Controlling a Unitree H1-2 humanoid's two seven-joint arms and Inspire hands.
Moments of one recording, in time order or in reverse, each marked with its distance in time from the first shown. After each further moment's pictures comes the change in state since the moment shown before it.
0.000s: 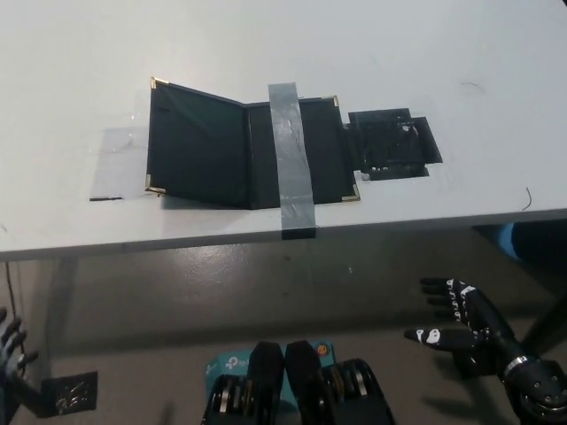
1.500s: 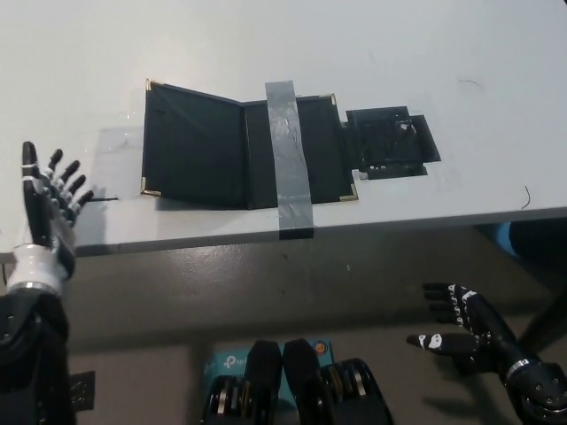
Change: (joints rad) left_arm -0.619 -0.159 0.115 0.411 -0.079 0.247 0.058; right_arm 0.005 -0.004 -0.001 -0.003 -0.020 0.021 0.010
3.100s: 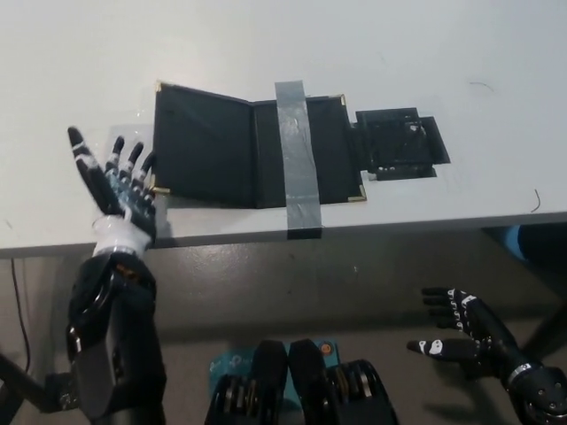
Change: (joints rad) left_arm -0.178 -0.224 0.109 0.131 -0.158 -0.037 0.148; right_arm 0.019 -0.007 0.007 -0.038 -0.006 0.023 0.018
